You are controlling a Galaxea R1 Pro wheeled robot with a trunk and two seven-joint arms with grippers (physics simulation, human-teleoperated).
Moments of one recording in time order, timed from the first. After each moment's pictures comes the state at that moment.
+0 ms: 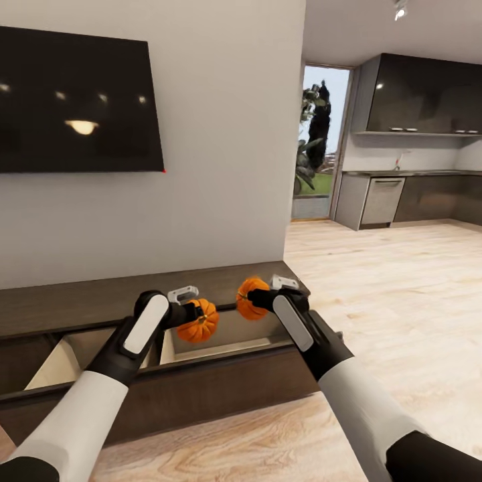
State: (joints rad) left arm -0.79 0.02 -0.25 -1.12 0.98 0.93 0.72; right arm -0.87 0.13 0.38 -0.98 -0.74 0.64 -0.53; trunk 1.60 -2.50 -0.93
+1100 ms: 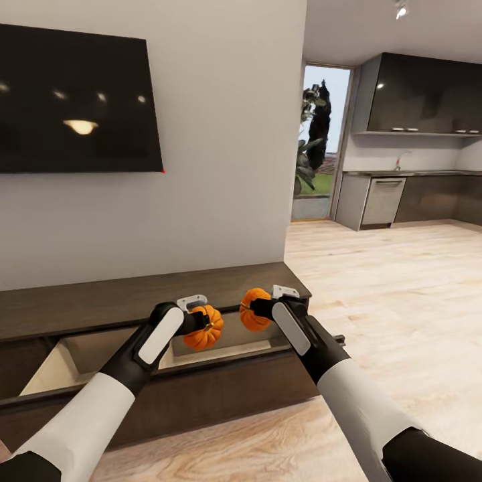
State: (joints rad) left arm -0.79 0.02 -0.41 -1.02 0.98 0.77 0.71; right arm -0.87 0.13 0.39 -0.88 -0.74 0.62 -0.53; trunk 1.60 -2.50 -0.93
